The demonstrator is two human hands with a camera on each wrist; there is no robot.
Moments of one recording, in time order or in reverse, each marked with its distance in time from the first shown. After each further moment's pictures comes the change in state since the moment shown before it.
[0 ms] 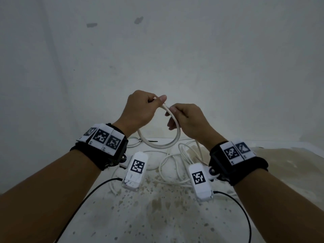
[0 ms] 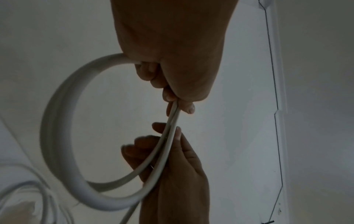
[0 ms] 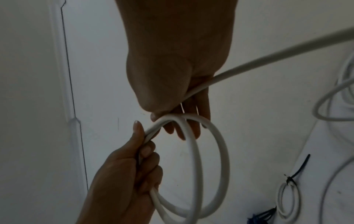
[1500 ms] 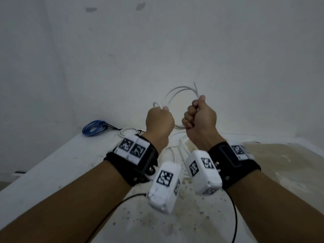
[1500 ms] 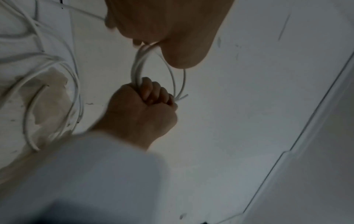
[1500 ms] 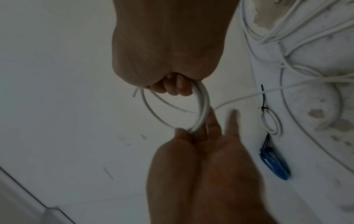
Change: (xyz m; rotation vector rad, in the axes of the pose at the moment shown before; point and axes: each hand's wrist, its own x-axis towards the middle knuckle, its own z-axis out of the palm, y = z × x) left_hand -0.046 0.034 0.068 -0.734 0.266 -0.830; right_hand -0.016 -0.001 0.015 1.124 0.490 0.457
